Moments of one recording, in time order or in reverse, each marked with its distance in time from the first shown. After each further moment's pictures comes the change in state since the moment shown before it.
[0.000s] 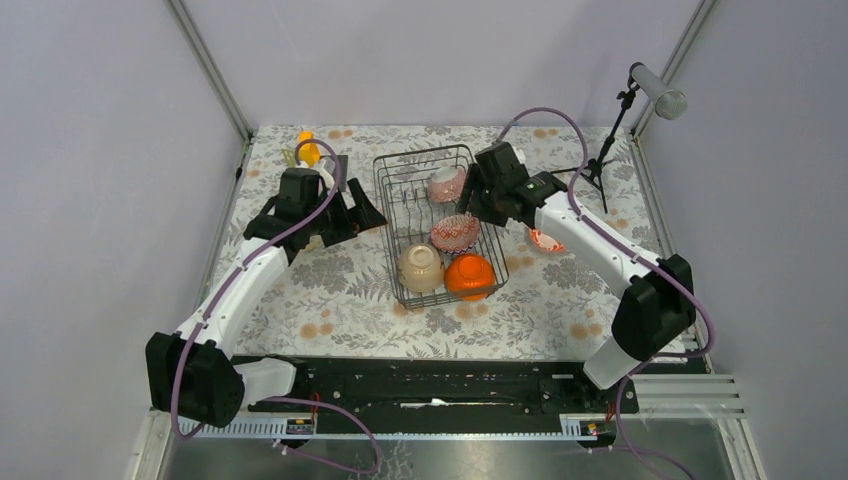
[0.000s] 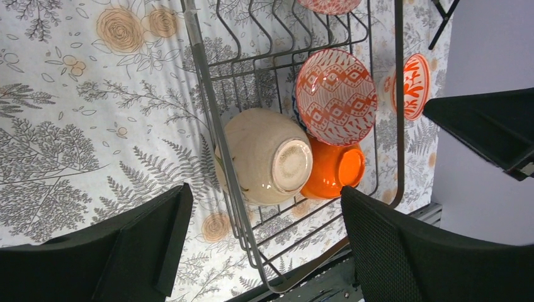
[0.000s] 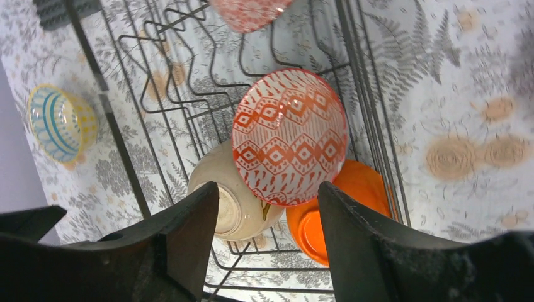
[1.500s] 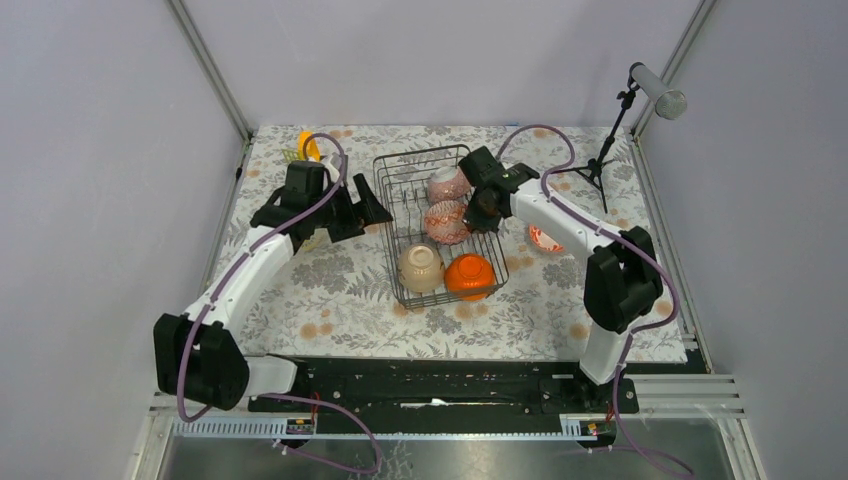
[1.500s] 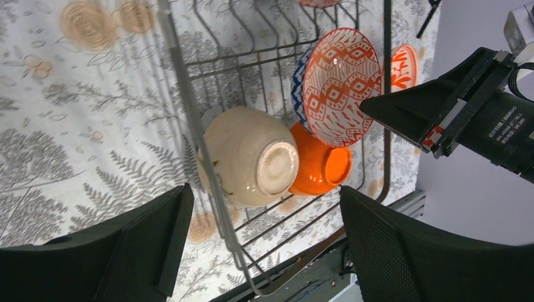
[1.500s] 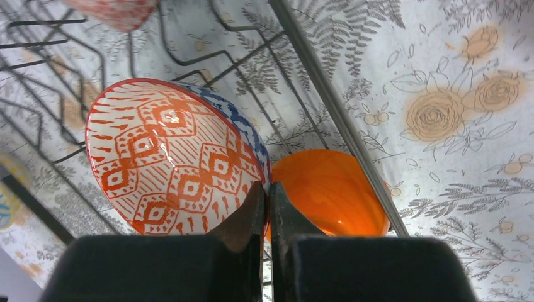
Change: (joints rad) left arm 0.000 0.061 0.032 0.003 0.051 -0.018; right arm 0.000 0.202 0.095 -0.219 0.077 0.244
